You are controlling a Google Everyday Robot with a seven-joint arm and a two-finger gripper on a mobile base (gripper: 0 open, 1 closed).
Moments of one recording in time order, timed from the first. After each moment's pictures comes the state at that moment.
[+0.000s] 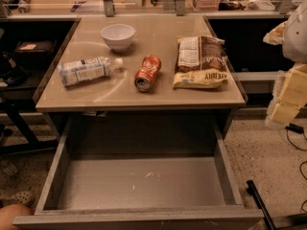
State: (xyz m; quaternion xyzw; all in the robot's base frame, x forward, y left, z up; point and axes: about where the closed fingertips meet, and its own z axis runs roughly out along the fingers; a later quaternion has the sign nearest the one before) arm 0.438 -0.217 0.976 -0.60 0.78 -0.03 0.16
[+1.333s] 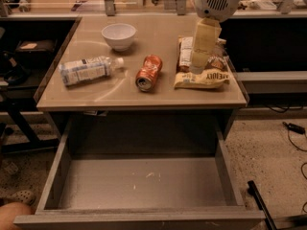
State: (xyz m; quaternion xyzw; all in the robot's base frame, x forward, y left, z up) arm 0.573 -0.126 0.979 -0.60 0.79 -0.05 0.12
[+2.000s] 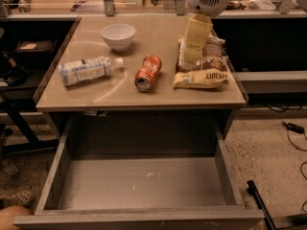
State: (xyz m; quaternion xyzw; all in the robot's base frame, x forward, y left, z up) arm 0.587 -0.106 0.984 -0.60 0.78 -0.05 0.14
